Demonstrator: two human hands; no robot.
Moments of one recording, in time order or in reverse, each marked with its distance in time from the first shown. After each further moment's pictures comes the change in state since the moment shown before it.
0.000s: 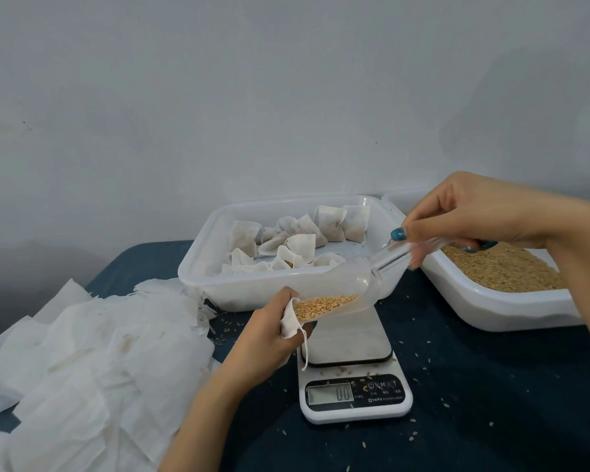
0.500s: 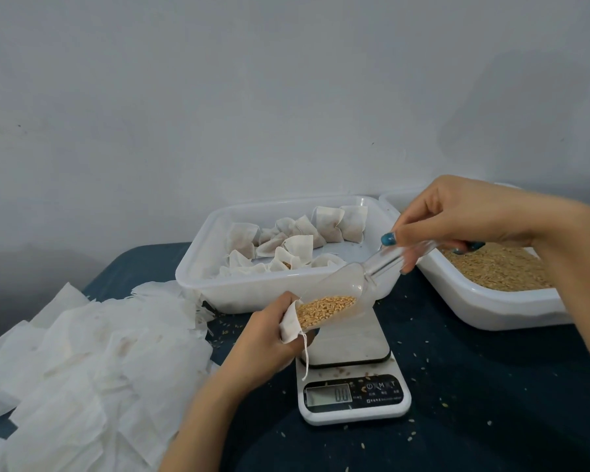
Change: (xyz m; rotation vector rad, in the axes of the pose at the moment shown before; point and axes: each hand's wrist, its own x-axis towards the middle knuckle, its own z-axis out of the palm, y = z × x) left_hand -0.001 0.002 0.001 0.028 -0.013 -0.019; right_hand 0.003 -0.004 0.003 -0.039 -0.051 0.012
